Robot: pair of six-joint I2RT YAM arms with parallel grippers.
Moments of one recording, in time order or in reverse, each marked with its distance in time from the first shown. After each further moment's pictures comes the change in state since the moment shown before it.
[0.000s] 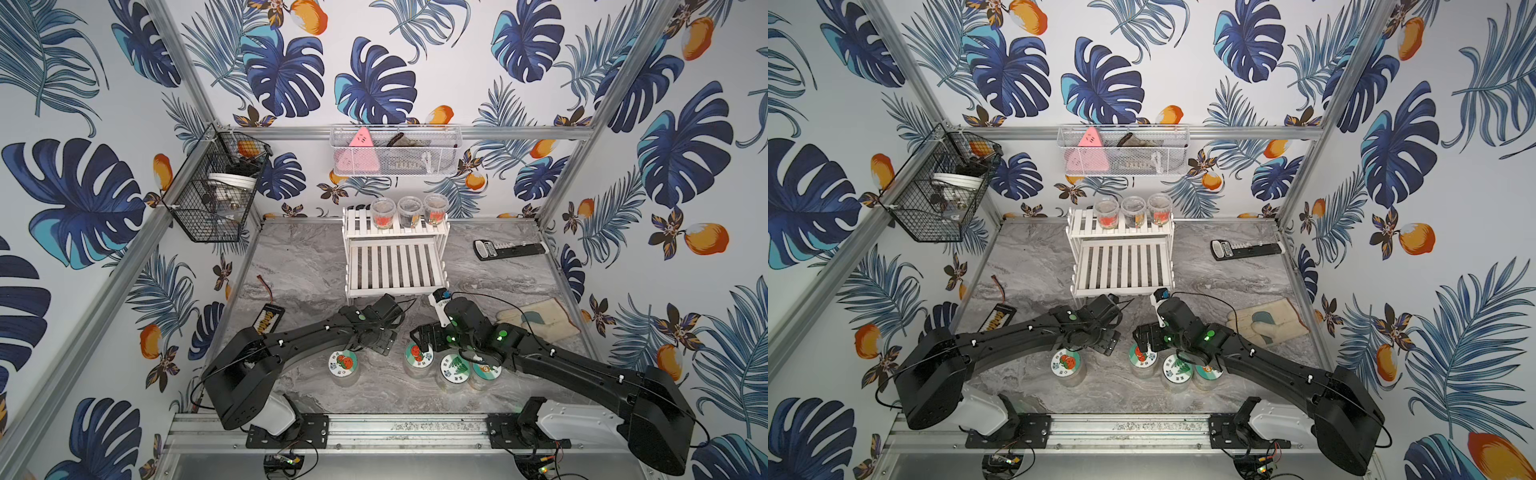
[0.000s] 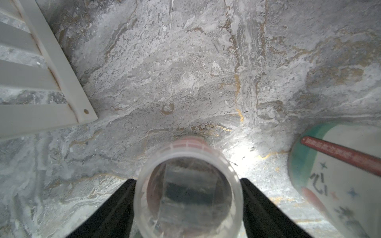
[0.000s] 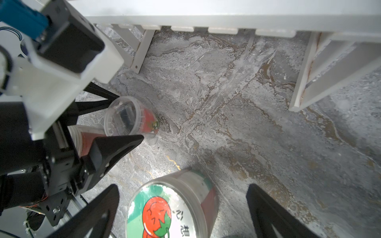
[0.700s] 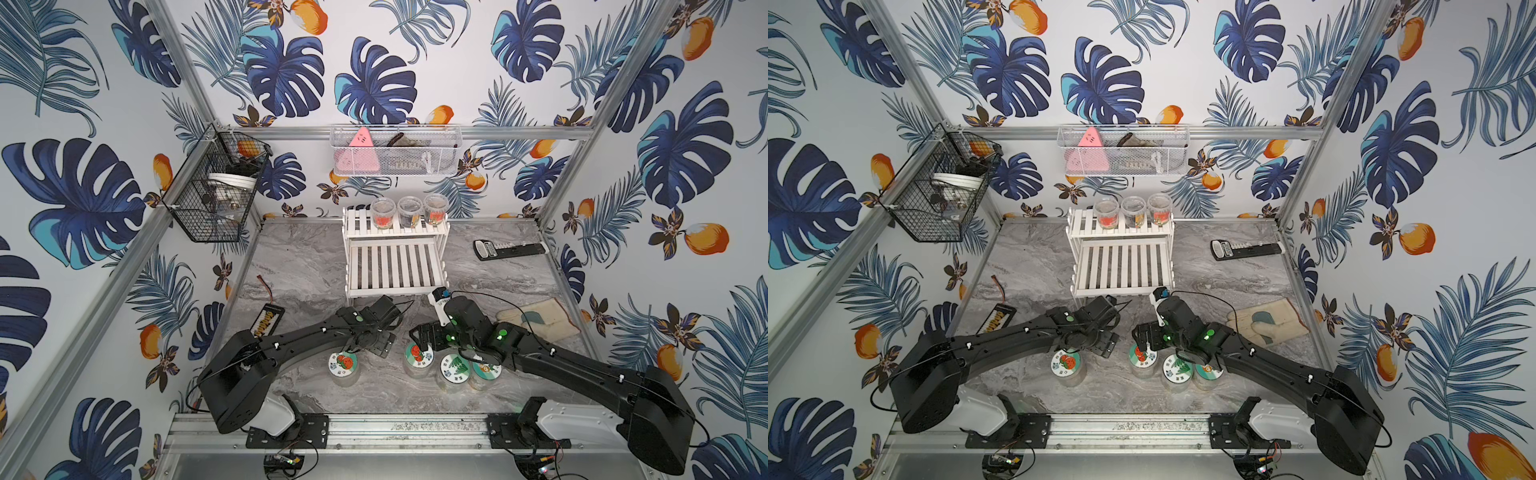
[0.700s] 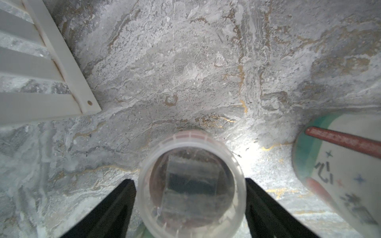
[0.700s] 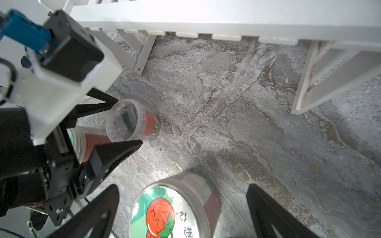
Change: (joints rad) left arm 0.000 -0.024 -0.016 -0.022 0.000 0.001; right arm 0.000 0.003 0.010 -0.002 -0.004 0.000
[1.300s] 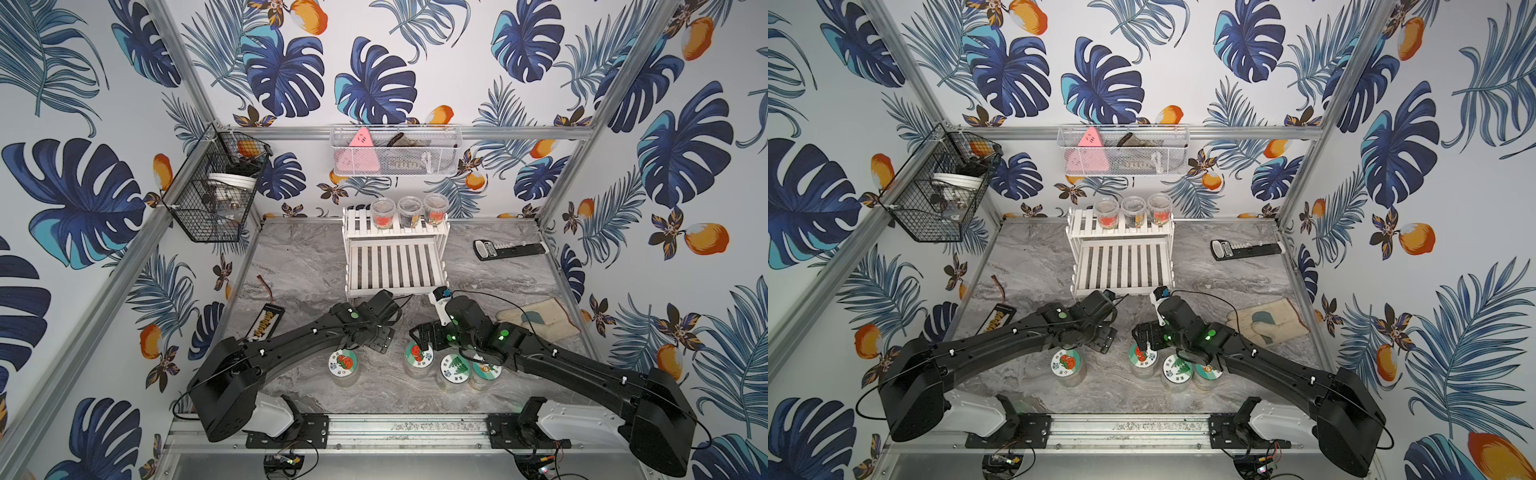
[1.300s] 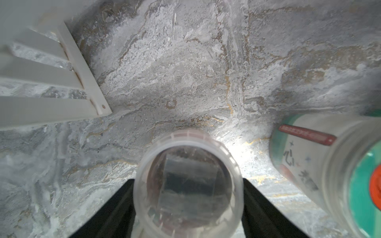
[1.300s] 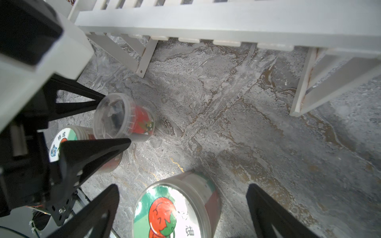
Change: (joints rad) left arm 0.000 -0.079 0.073 -0.095 0.017 0.002; right arm 0.000 -0.017 0.002 -0.003 0.001 0.000
